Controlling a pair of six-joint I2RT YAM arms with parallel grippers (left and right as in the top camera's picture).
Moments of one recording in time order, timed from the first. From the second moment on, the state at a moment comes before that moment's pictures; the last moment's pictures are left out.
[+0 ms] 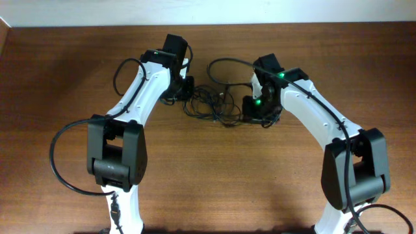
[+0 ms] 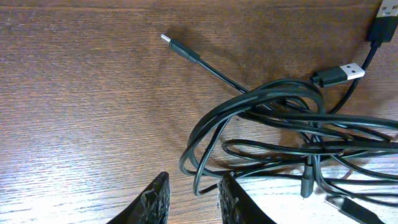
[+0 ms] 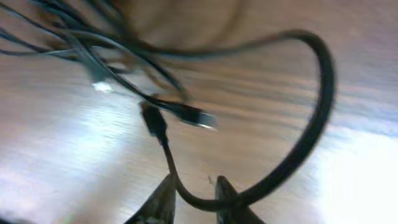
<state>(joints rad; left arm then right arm) -0.26 2.11 1.74 -1.01 0.07 -0.22 0.34 1.93 1.47 -0.98 -0.29 0.36</state>
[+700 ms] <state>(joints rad) -0.26 2.11 1.74 -1.00 0.07 -0.22 0.36 2.08 1.76 -0.87 -0.41 0.42</state>
